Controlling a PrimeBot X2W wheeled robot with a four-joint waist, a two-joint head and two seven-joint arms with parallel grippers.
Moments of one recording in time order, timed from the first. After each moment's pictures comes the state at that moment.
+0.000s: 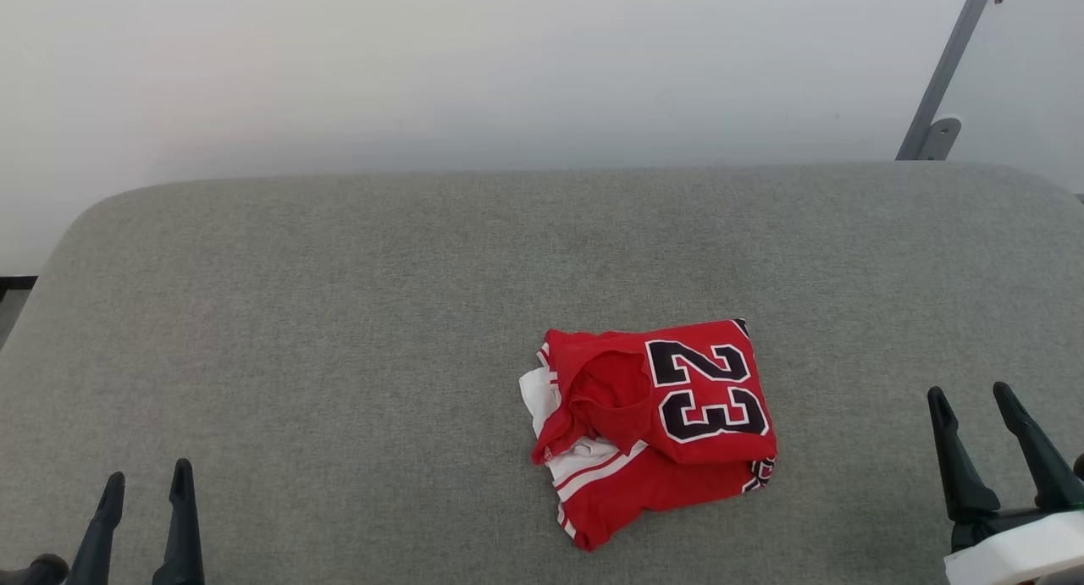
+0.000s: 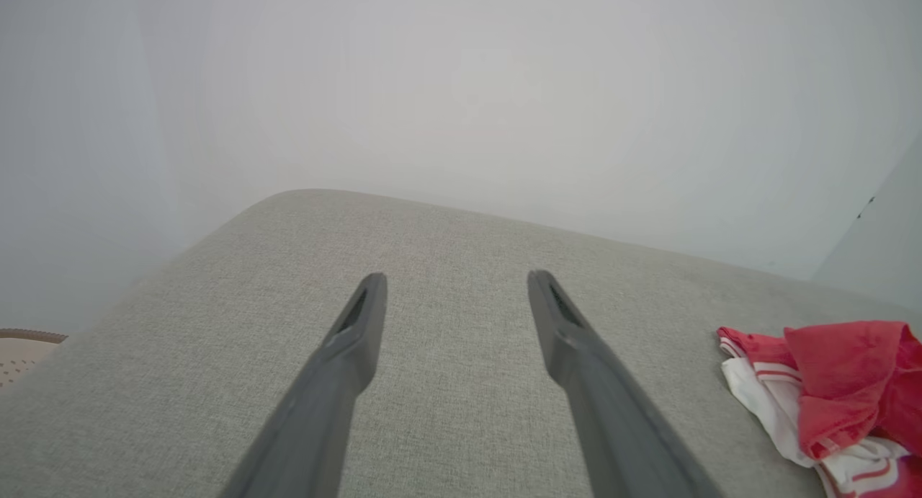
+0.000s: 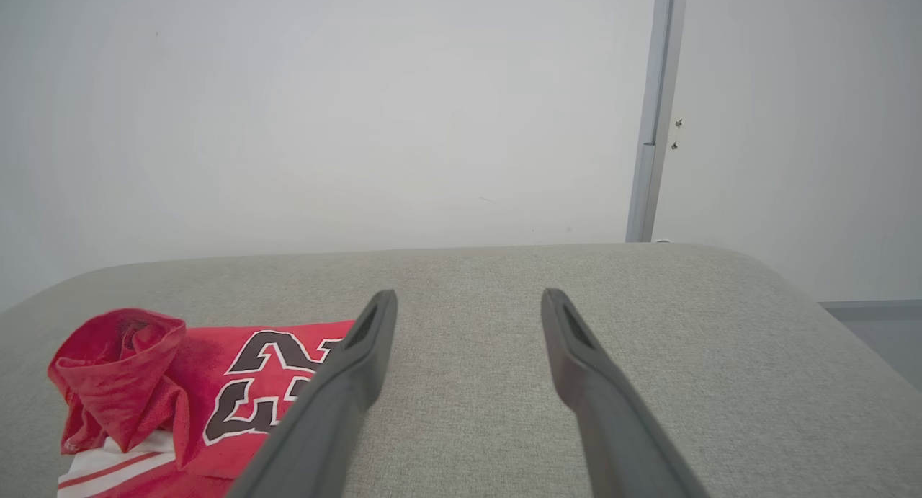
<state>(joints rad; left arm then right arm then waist) 0.18 0.25 0.12 0.10 -0.46 -0.13 -0.26 0.05 -0.36 0.04 0.17 0.48 0.13 -0.26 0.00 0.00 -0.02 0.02</state>
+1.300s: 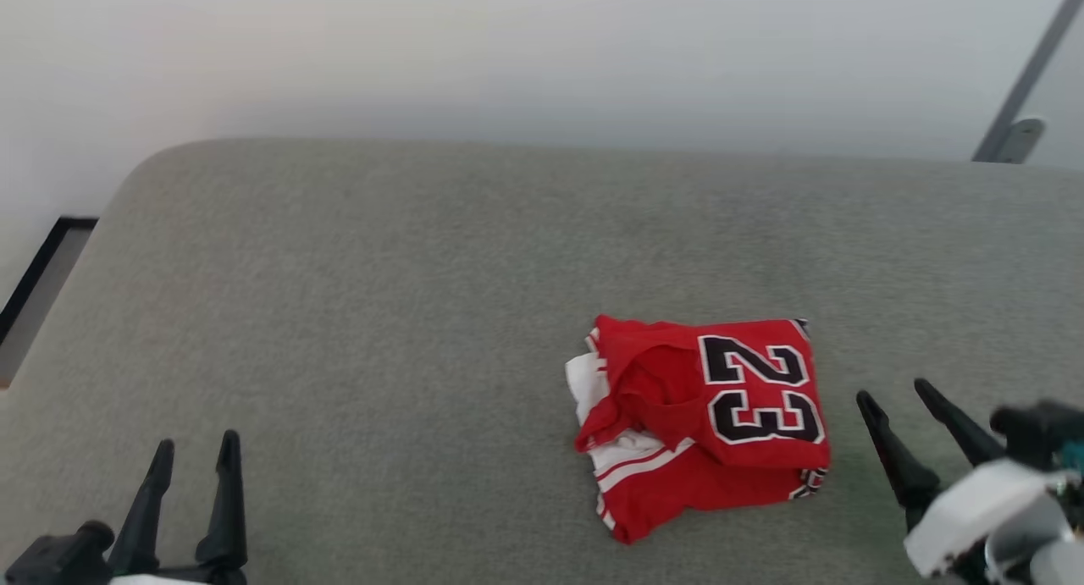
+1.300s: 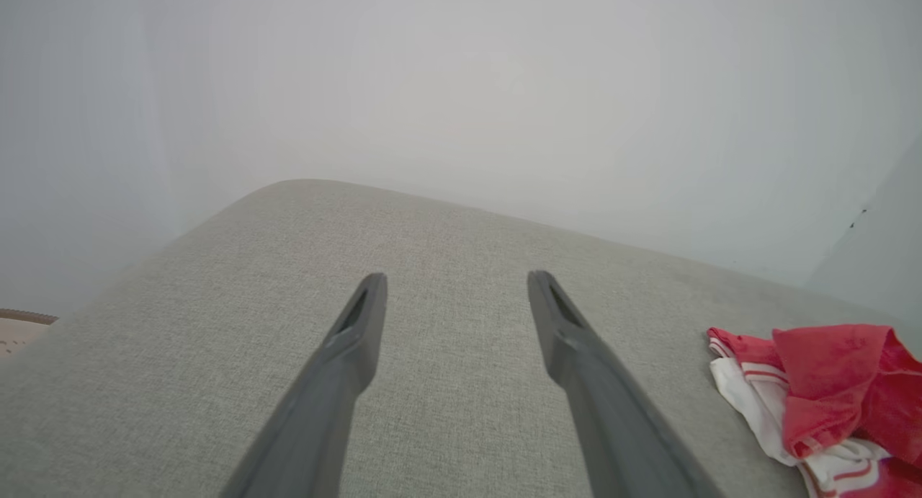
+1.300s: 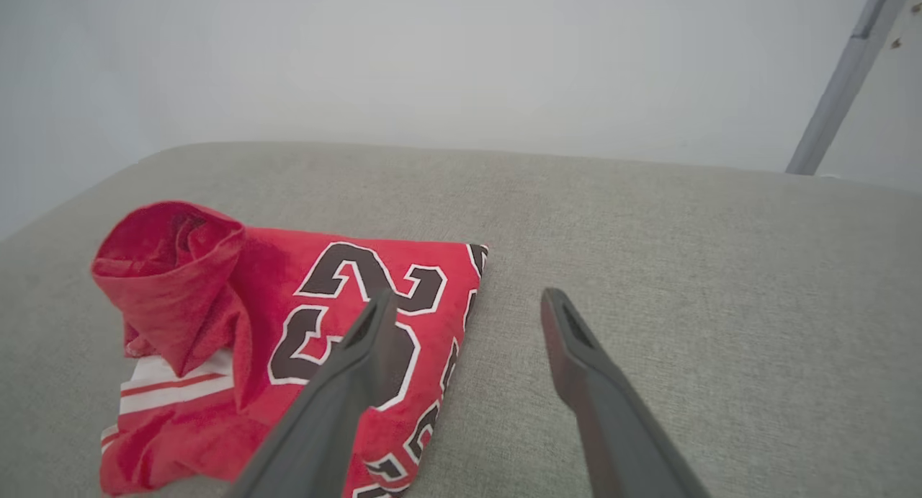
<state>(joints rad) 0.14 0.25 0.03 0.10 -0.48 -0.13 -0.26 -0.09 -0.46 0.26 0.29 0.59 0.13 -0.14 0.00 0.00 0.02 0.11</state>
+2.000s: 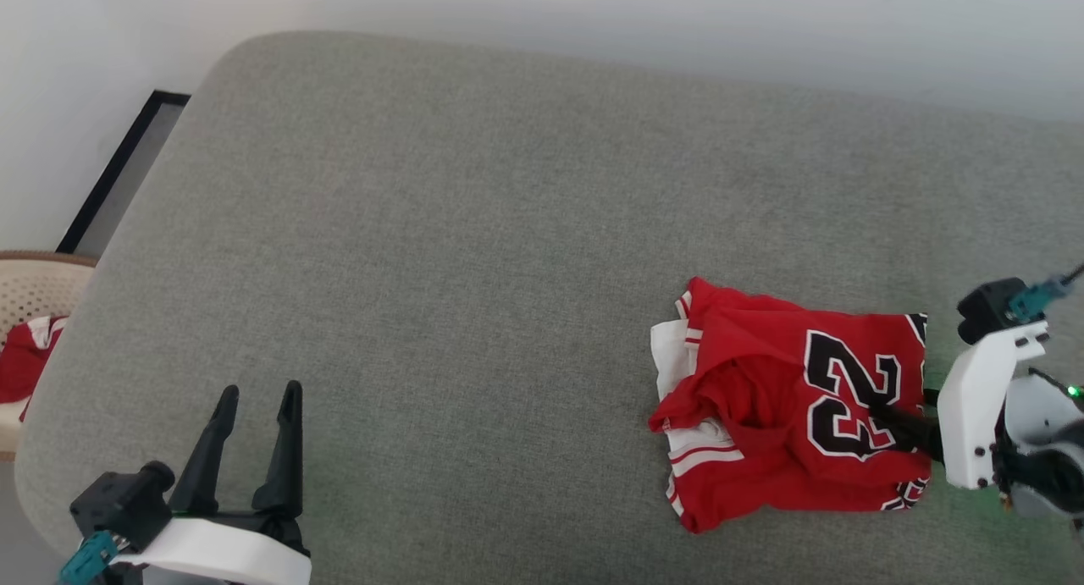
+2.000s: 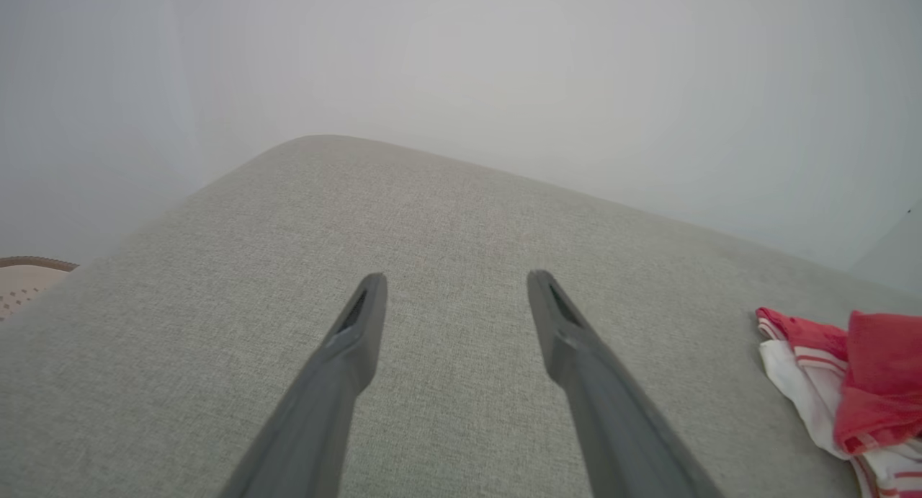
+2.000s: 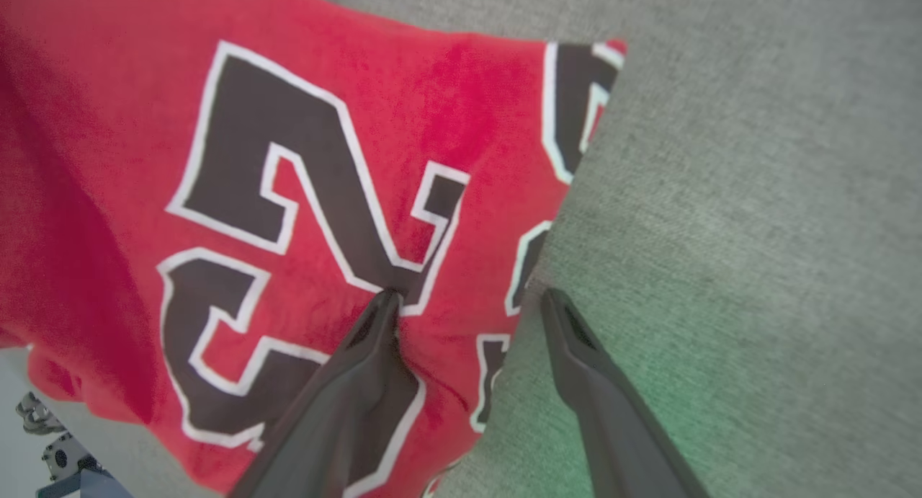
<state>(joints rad) 0.01 0.25 -0.08 0.15 -0.51 -0.13 -0.26 -0.41 -0.62 0.45 0.40 0.86 0.13 0.64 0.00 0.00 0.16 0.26</state>
